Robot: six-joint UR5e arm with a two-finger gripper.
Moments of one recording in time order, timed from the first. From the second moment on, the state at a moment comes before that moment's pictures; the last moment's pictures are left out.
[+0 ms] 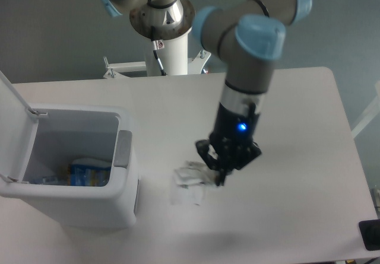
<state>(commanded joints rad) 2.47 -1.78 -1.46 -0.94 0.99 0.16</state>
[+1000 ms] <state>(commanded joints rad) 2.29 -1.68 -1.59 -0.91 0.97 0.12</state>
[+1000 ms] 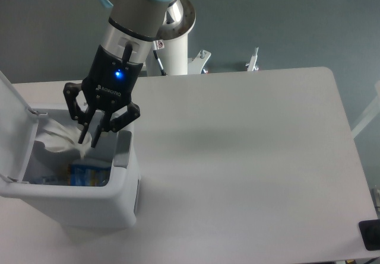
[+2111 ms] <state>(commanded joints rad) 2.68 -1.86 -1.55 -0.92 1.35 0.92</state>
